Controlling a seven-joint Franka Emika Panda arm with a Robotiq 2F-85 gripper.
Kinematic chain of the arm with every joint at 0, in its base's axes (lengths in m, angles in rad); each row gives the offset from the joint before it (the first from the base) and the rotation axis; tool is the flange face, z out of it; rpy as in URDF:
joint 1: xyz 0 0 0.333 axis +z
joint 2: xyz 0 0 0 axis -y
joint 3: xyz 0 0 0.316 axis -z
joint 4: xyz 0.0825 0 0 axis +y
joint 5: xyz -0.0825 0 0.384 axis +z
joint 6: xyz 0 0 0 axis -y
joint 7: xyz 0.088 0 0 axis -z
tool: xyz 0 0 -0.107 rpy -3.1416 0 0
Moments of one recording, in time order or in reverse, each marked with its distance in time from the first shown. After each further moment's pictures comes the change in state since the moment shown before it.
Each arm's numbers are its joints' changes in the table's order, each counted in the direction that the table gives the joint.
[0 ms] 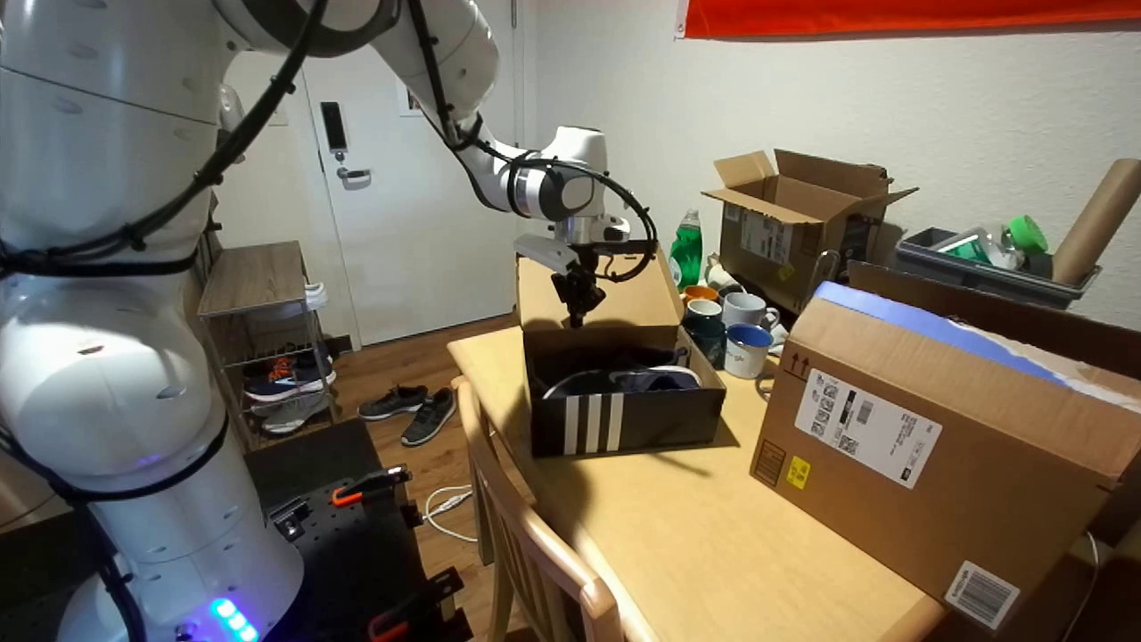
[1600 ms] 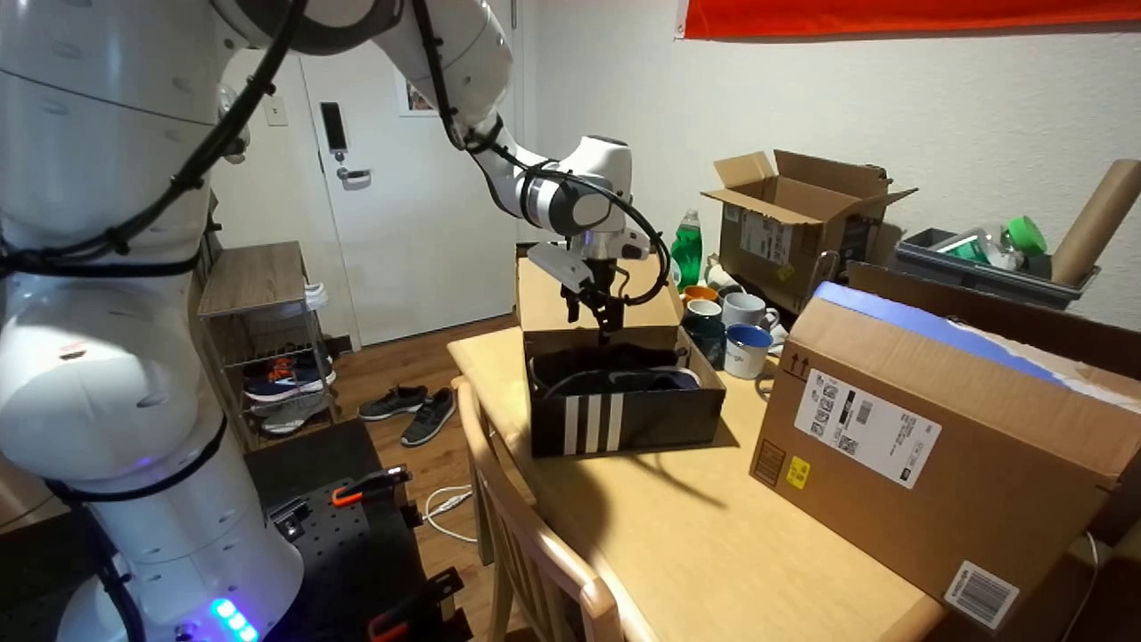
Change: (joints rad) arm -0.083 0.007 -0.002 0.037 0.102 0.026 -0.080
